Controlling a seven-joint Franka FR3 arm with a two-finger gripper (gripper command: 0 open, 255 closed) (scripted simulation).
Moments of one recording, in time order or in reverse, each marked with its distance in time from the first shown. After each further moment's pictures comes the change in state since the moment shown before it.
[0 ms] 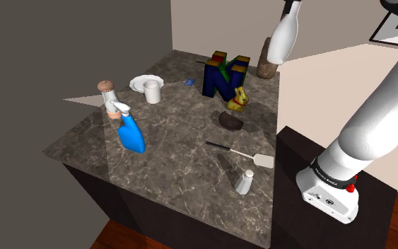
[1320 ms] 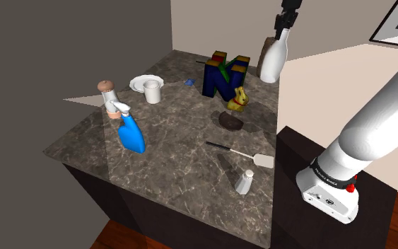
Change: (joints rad) arm 0.015 -0.081 0.012 -0.368 -0.030 0.292 0.029
